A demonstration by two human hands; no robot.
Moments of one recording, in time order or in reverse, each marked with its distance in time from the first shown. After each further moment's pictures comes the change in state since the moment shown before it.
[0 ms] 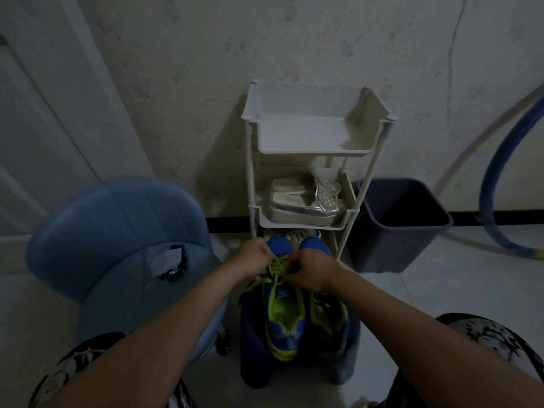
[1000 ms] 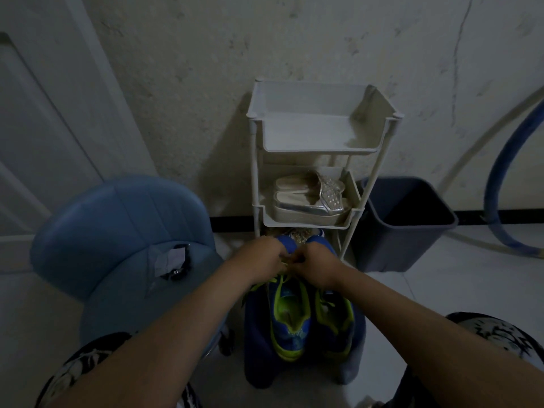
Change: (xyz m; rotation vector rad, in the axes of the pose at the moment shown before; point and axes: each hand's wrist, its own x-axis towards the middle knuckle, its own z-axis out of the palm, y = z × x) left_hand -0.010 0.009 -0.012 0.621 -0.076 0.434; right_hand 0.008 -0.005 0.002 0.178 0.088 0.015
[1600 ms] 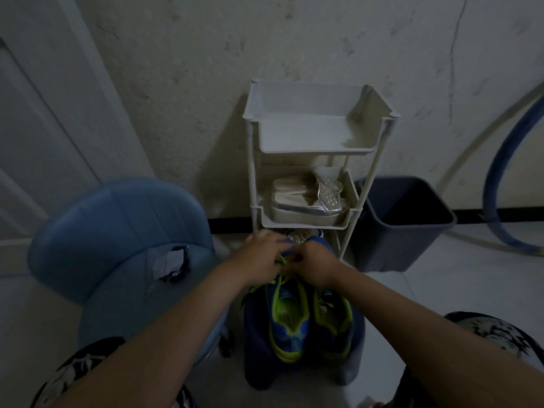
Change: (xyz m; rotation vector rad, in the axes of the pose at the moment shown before) left_hand 0.000 -0.003 0.002 0.077 0.065 0.077; right_hand 0.003 0.000 -0.003 -0.010 -0.006 0.016
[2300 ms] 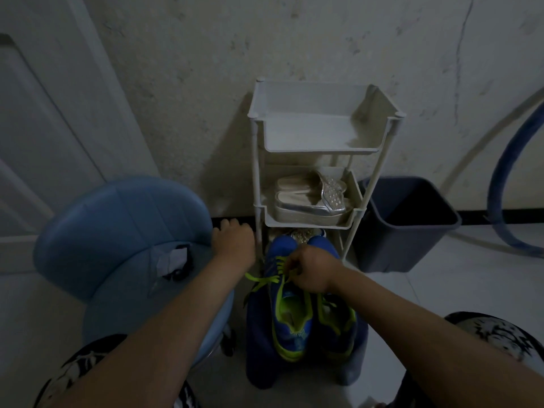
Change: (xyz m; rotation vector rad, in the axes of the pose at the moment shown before) left_hand -0.009 -0.013 -0.025 0.245 0.036 -0.496; right_hand -0.010 -0.007 0.002 -0.228 -0.081 -0.097
